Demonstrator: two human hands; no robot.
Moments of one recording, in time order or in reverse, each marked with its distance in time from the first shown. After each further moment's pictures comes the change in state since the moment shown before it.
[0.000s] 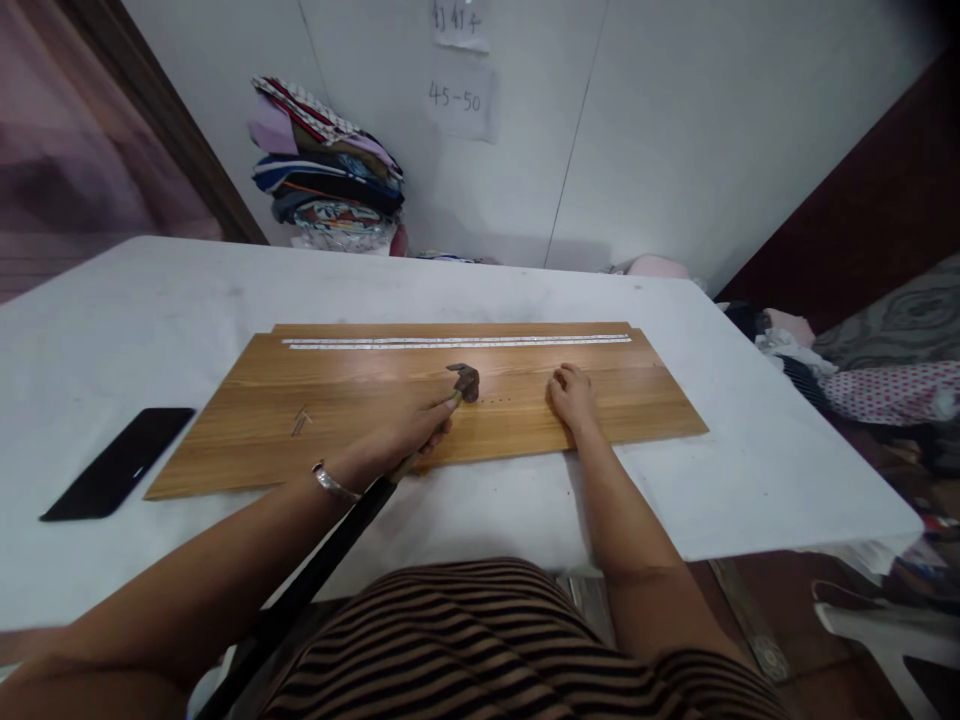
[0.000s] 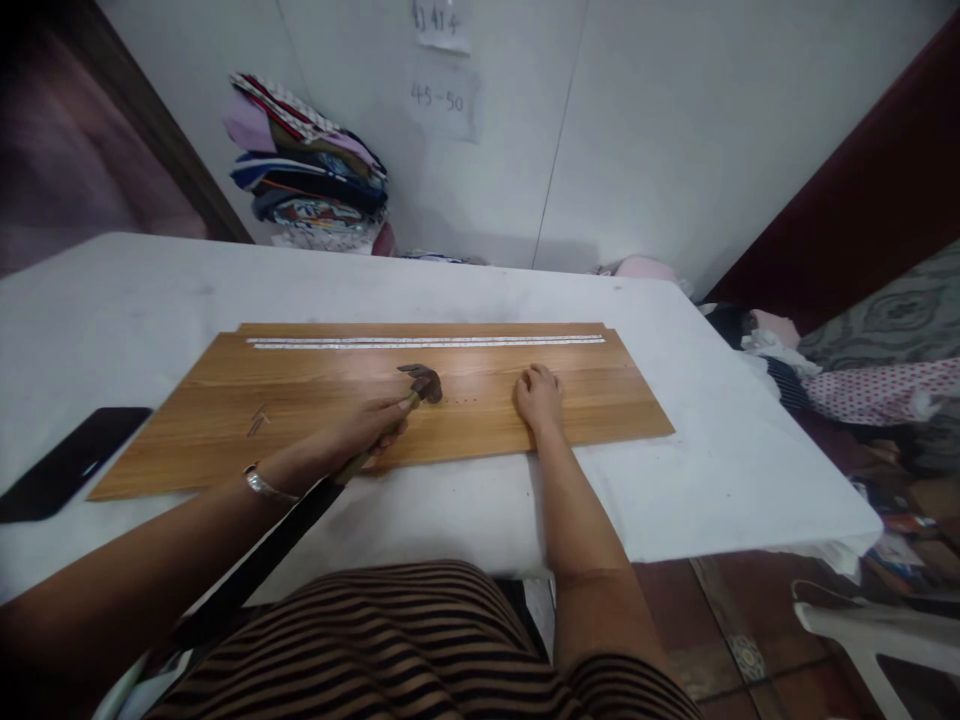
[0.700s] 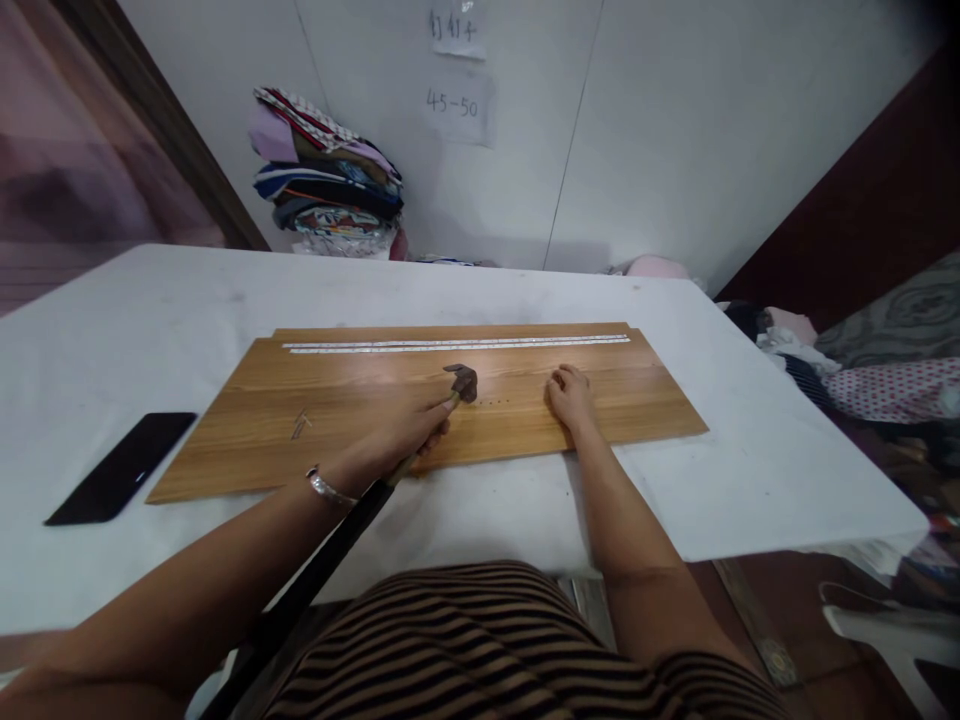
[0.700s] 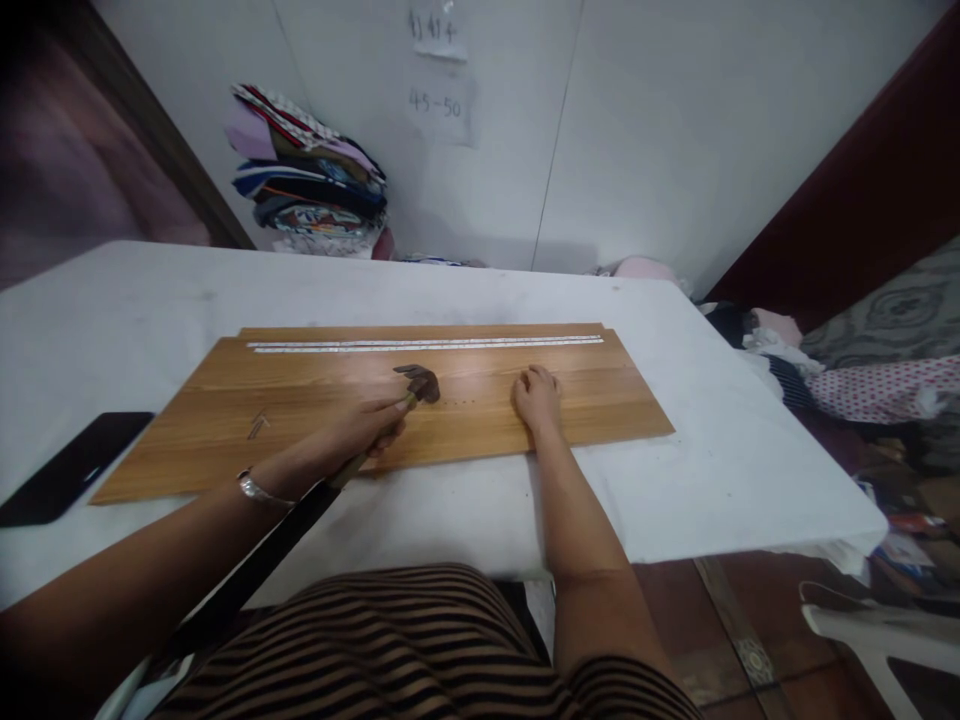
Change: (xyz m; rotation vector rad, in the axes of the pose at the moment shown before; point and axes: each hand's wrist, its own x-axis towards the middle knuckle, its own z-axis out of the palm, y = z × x) left_hand 0.005 -0.005 -0.003 -0.012 0.002 0.008; right_hand 0.000 0.000 0.002 0.031 0.037 -0.005
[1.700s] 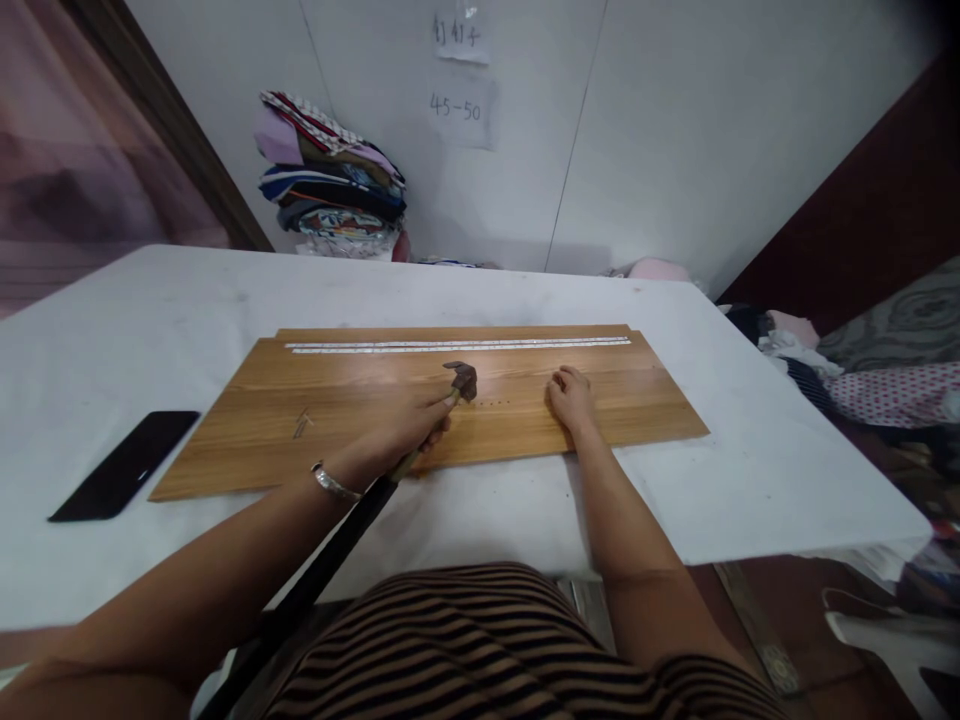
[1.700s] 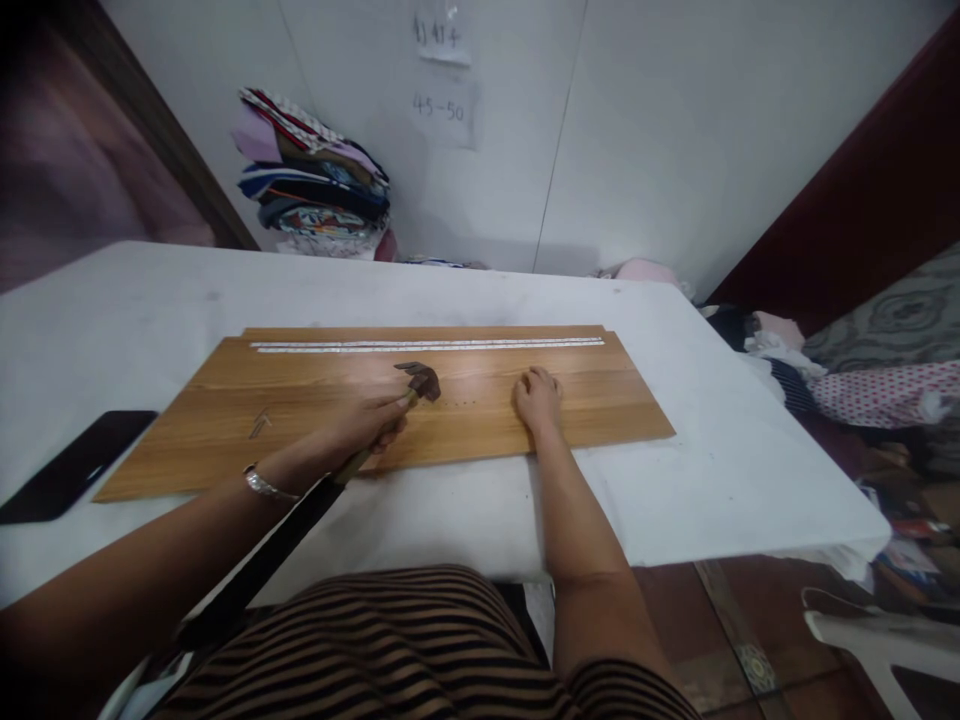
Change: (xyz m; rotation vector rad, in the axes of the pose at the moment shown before) left_hand 0.000 0.003 -0.001 -0.025 0.014 0.050; right_hand 0.000 -0.002 -0.001 -0.003 -0.018 0.005
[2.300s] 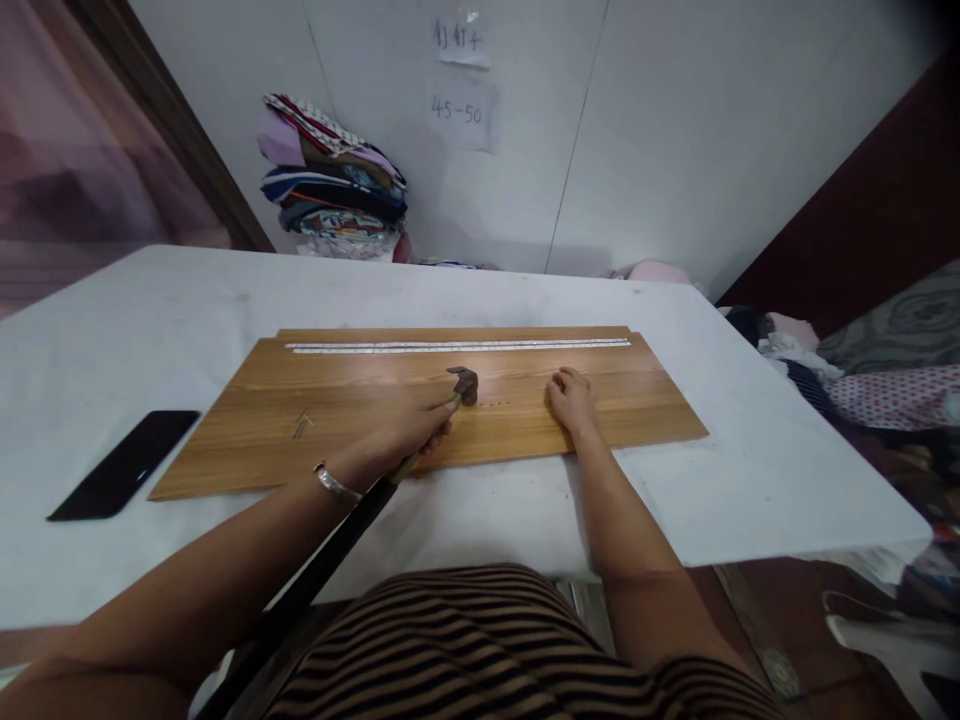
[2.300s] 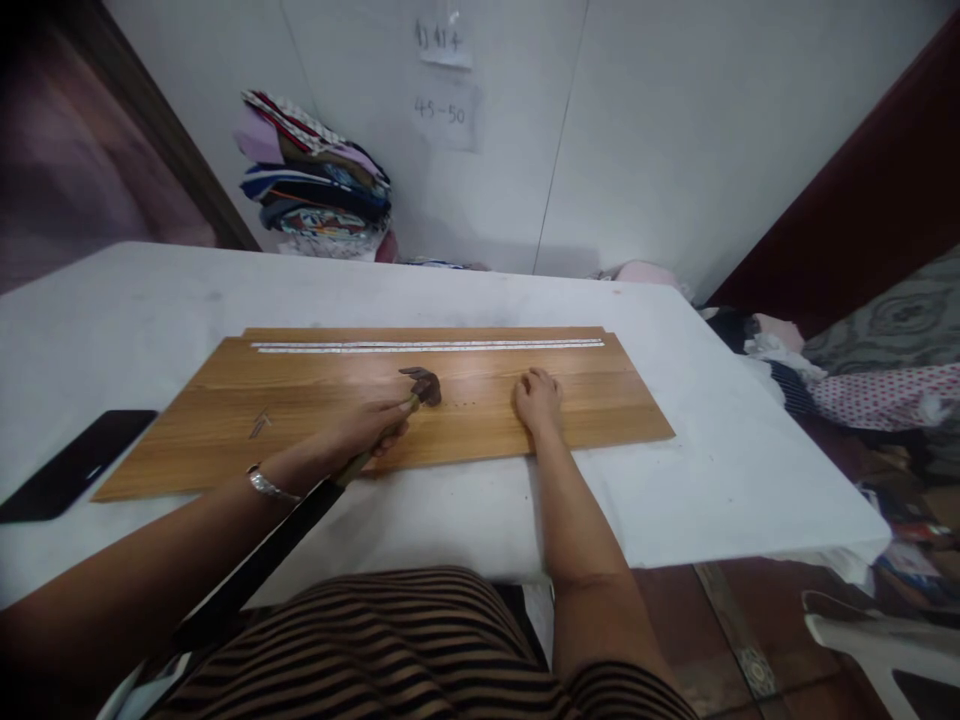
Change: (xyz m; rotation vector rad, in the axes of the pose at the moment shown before) left_hand 0.004 -0.005 0.001 0.009 -0.010 -0.065; right_hand 0.001 0.006 0.005 0.028 0.009 -0.014
